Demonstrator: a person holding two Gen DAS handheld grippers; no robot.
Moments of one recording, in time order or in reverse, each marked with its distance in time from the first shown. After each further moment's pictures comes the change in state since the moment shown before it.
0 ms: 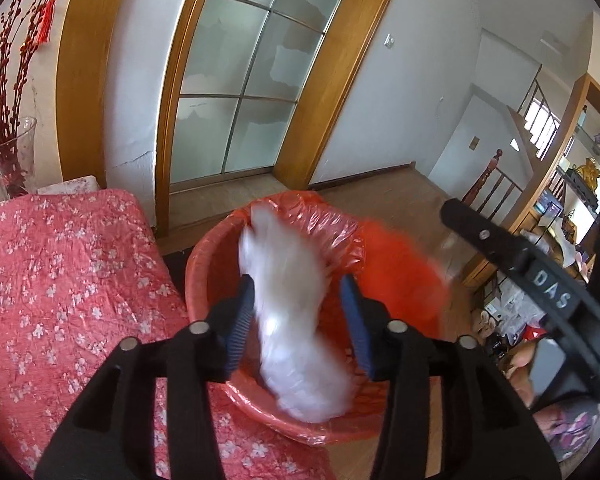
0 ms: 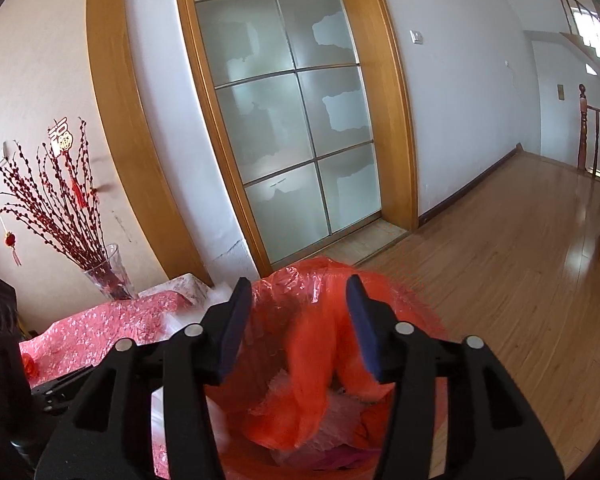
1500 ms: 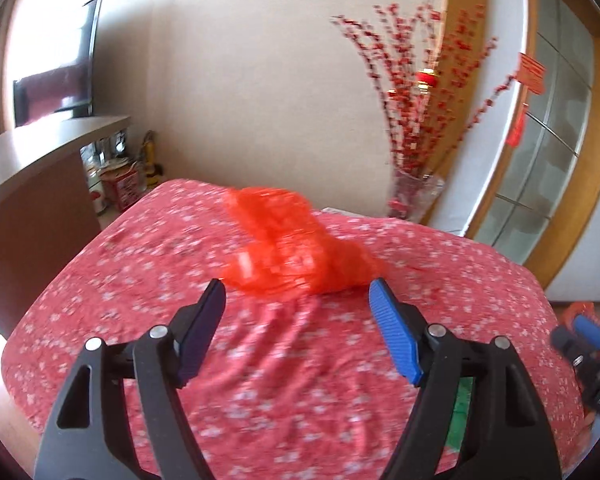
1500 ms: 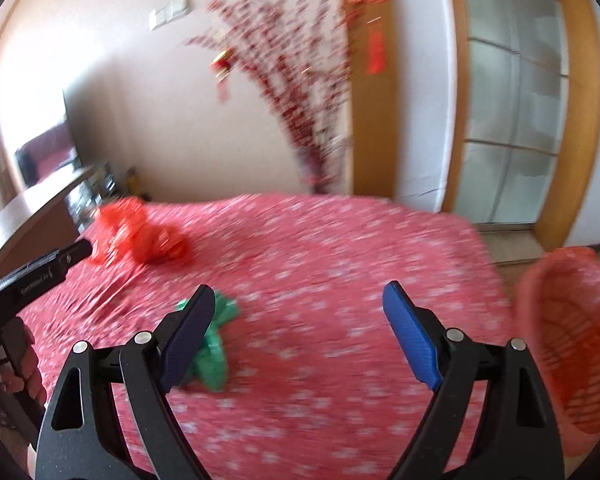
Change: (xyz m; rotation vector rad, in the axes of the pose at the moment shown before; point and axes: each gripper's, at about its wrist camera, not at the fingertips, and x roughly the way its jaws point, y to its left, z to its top) left arm -0.303 0.266 -0.109 -0.414 -0.286 0.846; right arm -0.004 0.300 -0.116 -0.451 0.264 0.498
